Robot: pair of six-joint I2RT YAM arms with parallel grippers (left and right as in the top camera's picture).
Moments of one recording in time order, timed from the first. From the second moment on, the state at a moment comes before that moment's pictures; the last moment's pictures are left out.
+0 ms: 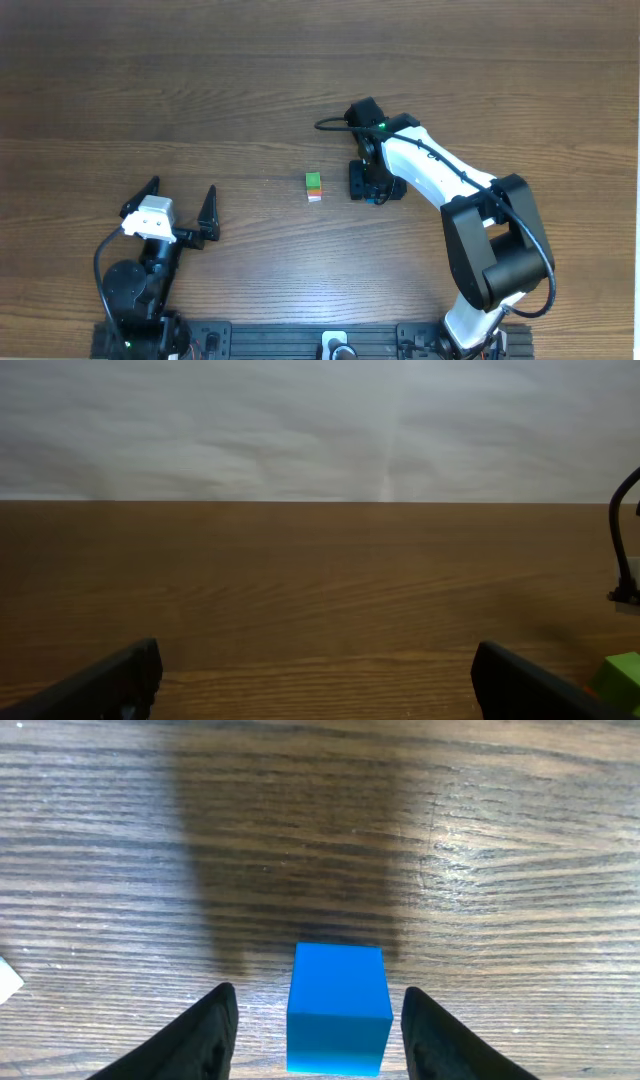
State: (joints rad) left arm -0.01 0.01 0.01 -0.06 0.16 -0.07; right arm 0.43 1.88 1.17 -0.89 -0.04 0.42
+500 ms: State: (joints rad) left arm -0.01 0.01 0.01 -0.06 0.16 -0.07; right arm 0.43 1.88 1.17 -0.89 -0.04 0.45
